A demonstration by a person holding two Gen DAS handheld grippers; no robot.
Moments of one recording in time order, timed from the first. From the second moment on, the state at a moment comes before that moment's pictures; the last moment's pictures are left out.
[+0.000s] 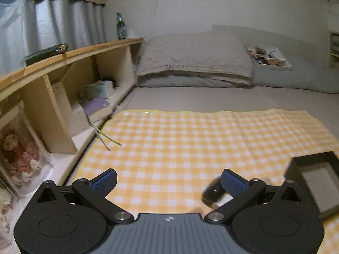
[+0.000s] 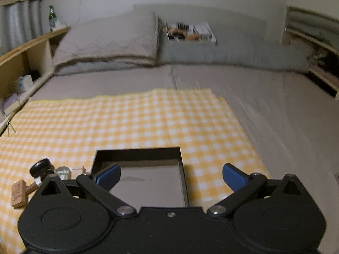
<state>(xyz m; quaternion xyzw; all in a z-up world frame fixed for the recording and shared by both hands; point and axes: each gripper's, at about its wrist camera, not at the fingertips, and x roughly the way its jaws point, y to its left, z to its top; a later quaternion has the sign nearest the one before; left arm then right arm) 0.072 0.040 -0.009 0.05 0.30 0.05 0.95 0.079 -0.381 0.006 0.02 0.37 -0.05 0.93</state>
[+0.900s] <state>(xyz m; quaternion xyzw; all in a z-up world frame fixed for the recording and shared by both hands) 0.144 0.067 -0.106 -0.14 0.51 0.04 0.85 0.156 -0.399 -0.095 -0.03 0.50 -0.05 0.86</state>
